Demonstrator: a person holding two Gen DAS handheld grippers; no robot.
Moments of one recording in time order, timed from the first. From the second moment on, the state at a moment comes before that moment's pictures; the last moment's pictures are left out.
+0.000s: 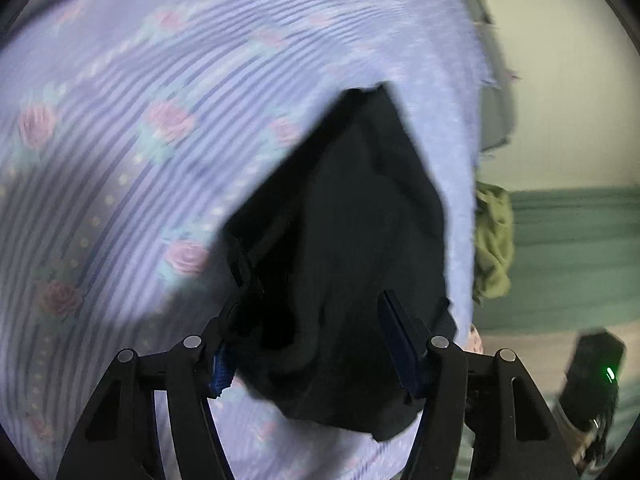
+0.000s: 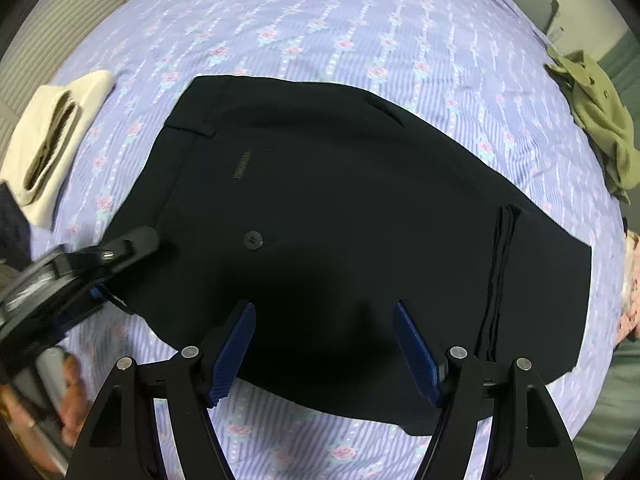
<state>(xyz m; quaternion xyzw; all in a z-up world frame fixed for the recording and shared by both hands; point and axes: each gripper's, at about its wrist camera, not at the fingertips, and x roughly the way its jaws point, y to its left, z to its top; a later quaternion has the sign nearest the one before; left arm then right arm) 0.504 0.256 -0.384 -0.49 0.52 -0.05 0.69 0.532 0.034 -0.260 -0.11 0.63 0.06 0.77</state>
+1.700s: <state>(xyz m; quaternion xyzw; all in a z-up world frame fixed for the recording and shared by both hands) 0.516 -0.085 -0.098 -0.07 0.37 -0.17 0.91 0.472 -0.256 -0.147 0.05 0.49 0.01 0.87</state>
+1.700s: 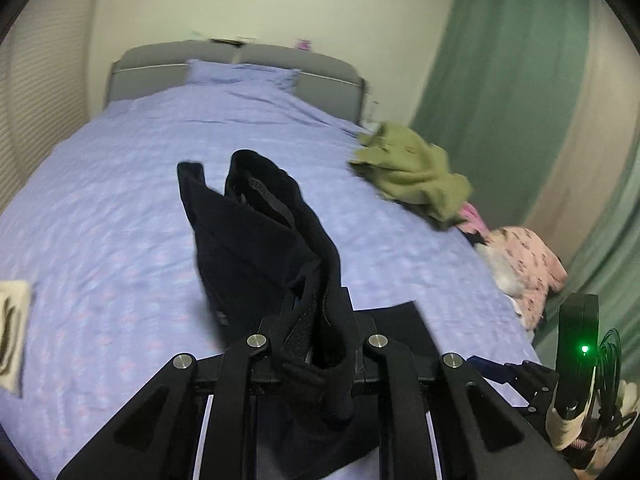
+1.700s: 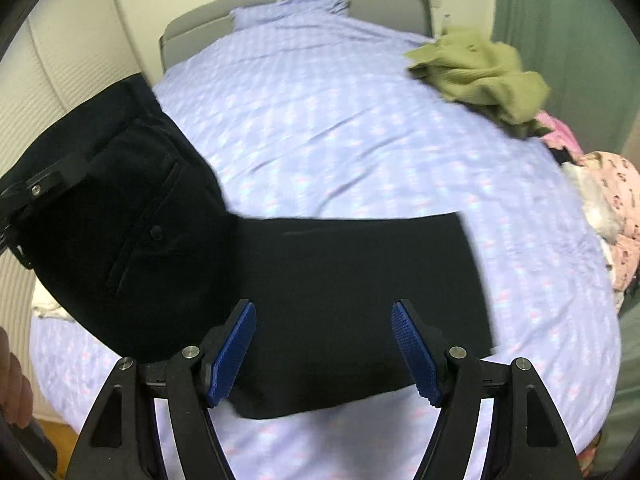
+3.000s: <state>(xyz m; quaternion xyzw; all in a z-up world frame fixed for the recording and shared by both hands) 0.525 -0.223 -0.244 0.02 0.60 0.00 0.80 0.515 -0.474 -0.272 0.11 0.55 0.11 0.82</state>
